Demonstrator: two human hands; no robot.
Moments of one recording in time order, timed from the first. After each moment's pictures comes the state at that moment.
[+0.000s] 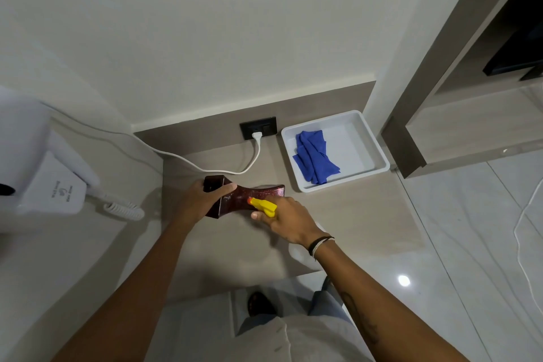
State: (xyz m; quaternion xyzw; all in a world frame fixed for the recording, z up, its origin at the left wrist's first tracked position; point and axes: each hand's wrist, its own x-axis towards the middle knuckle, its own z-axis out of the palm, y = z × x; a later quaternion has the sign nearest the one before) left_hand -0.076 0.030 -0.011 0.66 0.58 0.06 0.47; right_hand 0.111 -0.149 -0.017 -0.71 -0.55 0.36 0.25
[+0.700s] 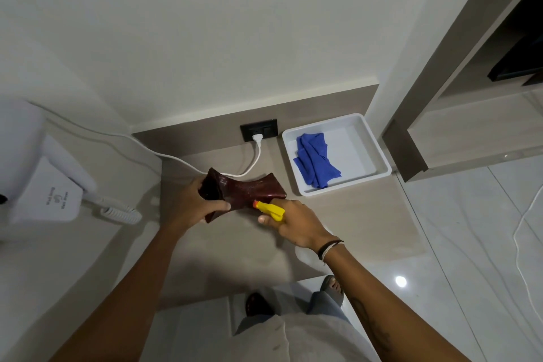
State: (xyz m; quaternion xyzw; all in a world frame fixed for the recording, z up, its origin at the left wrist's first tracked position) left_hand -0.093 0.043 -0.017 0.67 0.56 0.05 0.48; right_hand 0.127 -0.151 -0.023 -0.73 -0.53 0.37 0.22
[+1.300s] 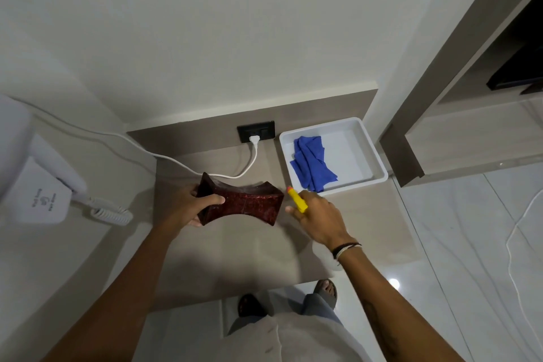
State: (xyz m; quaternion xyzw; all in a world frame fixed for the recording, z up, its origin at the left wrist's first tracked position) left_hand -0.081 0.037 0.002 0.60 0.63 0.01 0.50; right_hand 0.176 -0.167 -0.038 -0.82 -0.46 0.29 0.18
